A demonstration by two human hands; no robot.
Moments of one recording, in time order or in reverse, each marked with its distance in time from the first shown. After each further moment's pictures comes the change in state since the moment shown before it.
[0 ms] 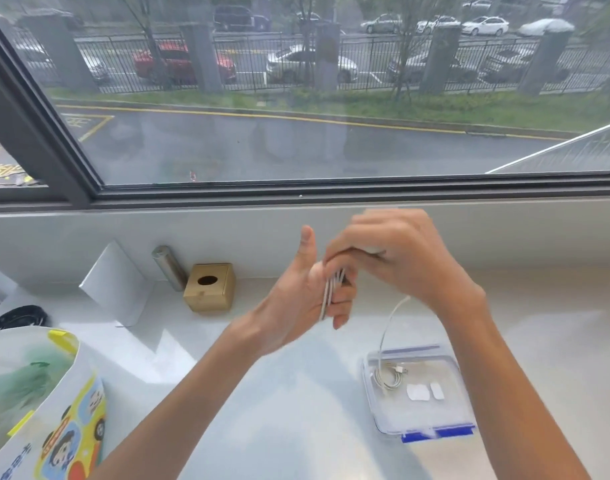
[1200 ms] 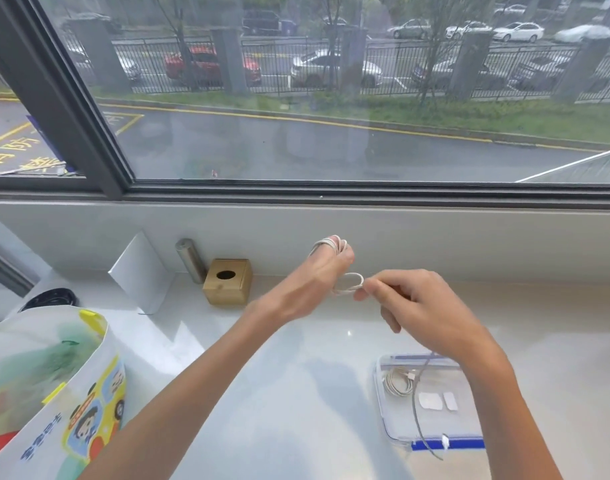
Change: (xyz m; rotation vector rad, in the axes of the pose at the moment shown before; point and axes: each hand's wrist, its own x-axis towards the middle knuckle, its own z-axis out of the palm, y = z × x) left_hand 0.017 -0.012 -0.026 0.685 0.363 0.146; right_hand -0.057 -0.015 0.019 0.351 -0.256 0.673
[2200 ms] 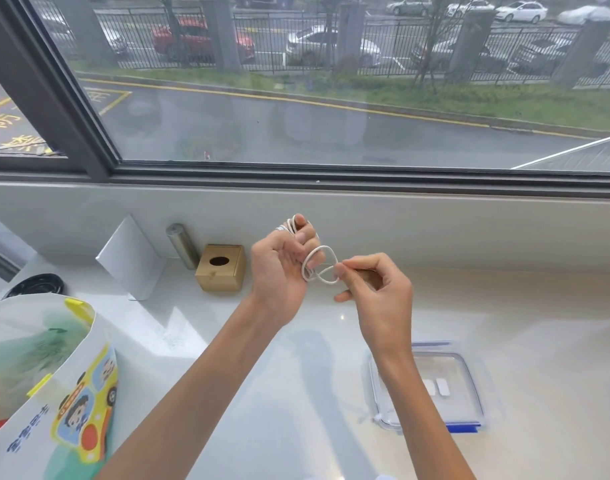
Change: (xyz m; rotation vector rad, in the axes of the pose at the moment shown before) left_hand -0.009 0.007 -0.007 -1.154 0.374 -0.111; right_hand 0.022 0.002 0.081 0.685 0.552 0.104
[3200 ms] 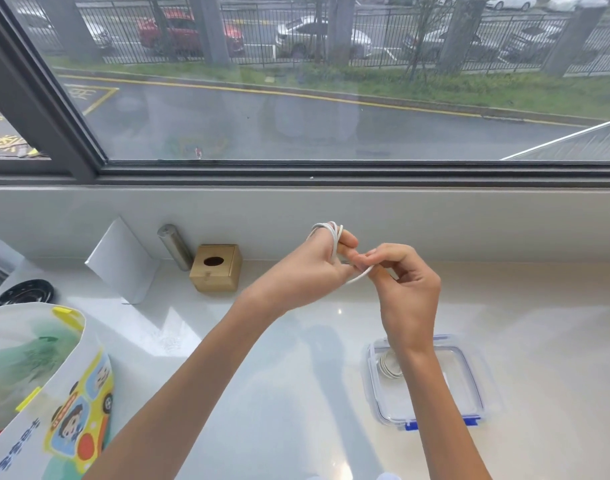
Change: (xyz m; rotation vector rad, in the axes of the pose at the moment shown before) left_hand 0.003 0.000 0.020 1.231 -0.322 -0.052; right_hand 0.015 0.005 -0.022 0.082 0.022 -0.167
